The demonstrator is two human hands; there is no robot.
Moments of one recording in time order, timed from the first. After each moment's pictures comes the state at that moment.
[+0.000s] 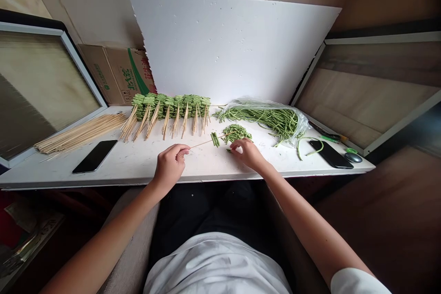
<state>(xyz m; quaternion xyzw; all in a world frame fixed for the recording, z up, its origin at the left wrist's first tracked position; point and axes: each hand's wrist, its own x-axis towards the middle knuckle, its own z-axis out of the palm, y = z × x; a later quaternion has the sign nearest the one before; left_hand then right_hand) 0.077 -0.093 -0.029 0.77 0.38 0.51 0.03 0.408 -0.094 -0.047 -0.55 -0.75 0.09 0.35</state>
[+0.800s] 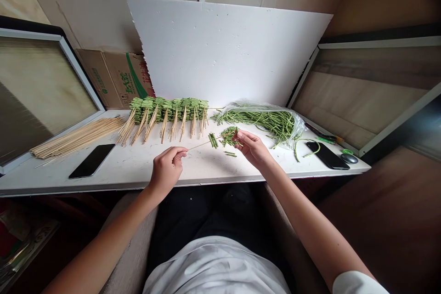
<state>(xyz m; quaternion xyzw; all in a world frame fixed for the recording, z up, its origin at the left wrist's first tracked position) 0.078 -0.098 -0.020 0.76 0.37 0.53 0.01 0.390 -0.111 0.001 -0.37 -0.45 0.52 0.63</state>
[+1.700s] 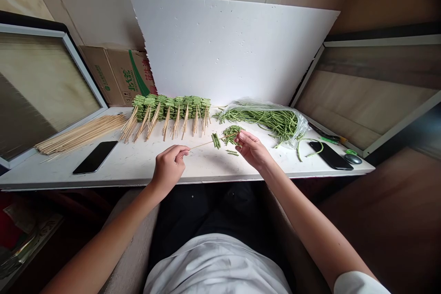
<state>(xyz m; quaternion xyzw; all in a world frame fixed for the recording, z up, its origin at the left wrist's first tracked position) 0.077 -0.100 -0.020 0.77 0.36 0.53 -0.01 0.381 -0.113 -0.004 -0.38 -0.41 0.53 0.64</state>
